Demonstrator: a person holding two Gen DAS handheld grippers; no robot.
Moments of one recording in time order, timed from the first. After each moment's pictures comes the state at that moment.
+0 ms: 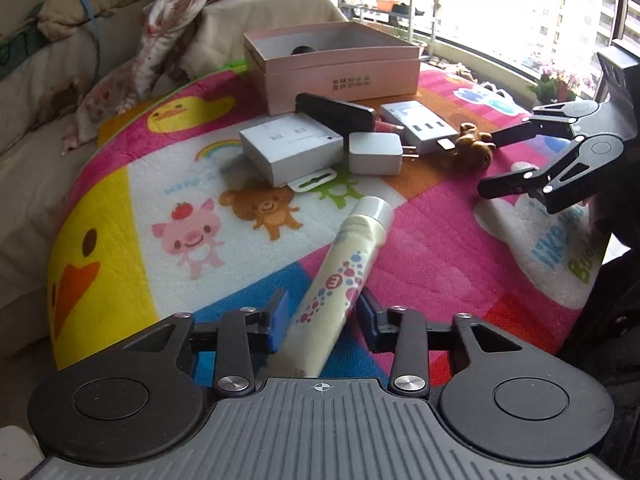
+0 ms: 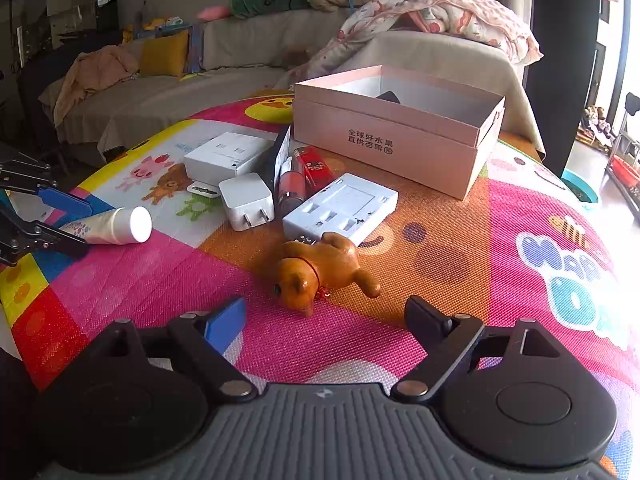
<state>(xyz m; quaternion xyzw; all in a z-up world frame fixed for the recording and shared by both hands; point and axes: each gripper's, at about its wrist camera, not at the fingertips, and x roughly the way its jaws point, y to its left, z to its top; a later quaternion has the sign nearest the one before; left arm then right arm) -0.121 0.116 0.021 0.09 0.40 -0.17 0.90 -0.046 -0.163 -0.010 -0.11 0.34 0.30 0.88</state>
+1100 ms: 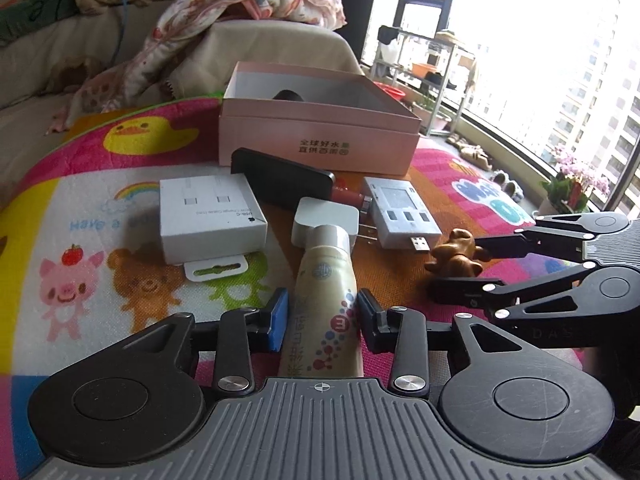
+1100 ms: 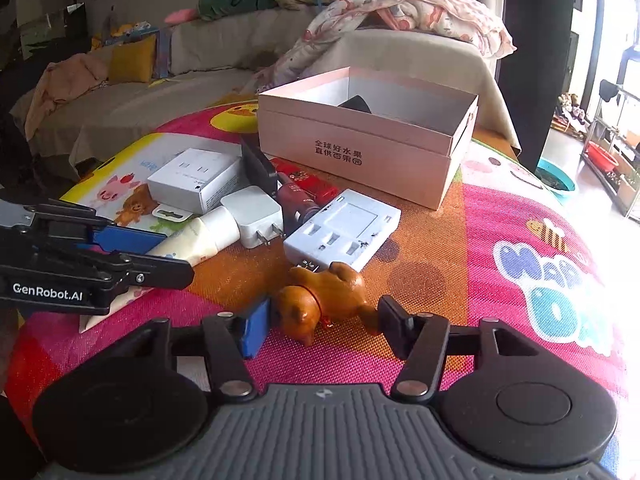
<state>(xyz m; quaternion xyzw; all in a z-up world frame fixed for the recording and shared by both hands) -0.074 0.044 0.008 -0.03 0.35 -0.13 0.93 -0.035 -0.155 0.001 -0.11 0.34 0.26 0.90</state>
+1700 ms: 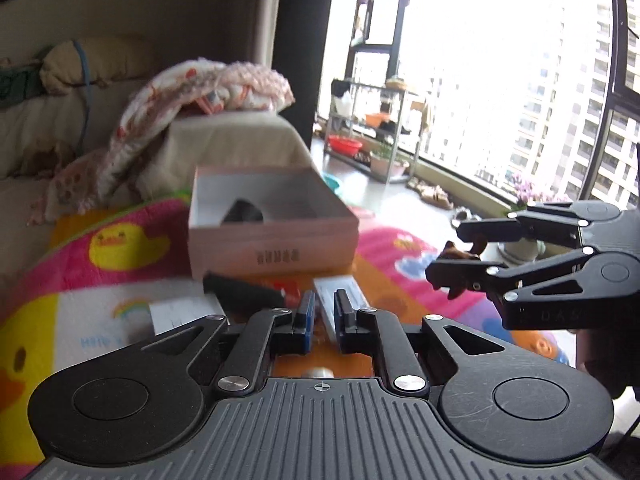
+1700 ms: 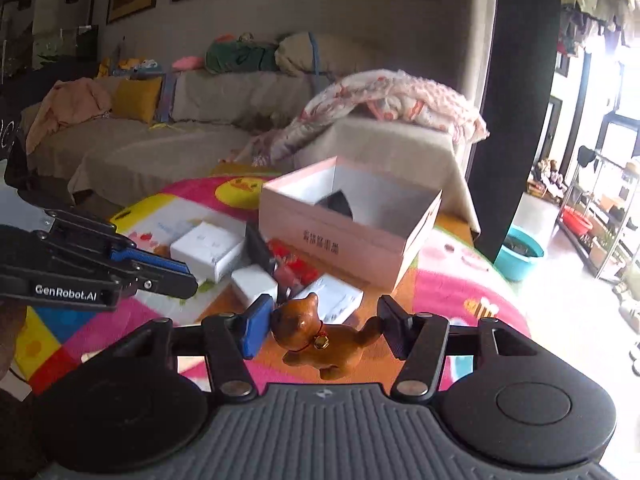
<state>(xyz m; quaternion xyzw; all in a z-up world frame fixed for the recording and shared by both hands) -0.082 0.042 0.091 -0.01 0.25 -0.18 0.95 -0.070 -0.174 0.087 -0.12 0.22 0.24 0.94</state>
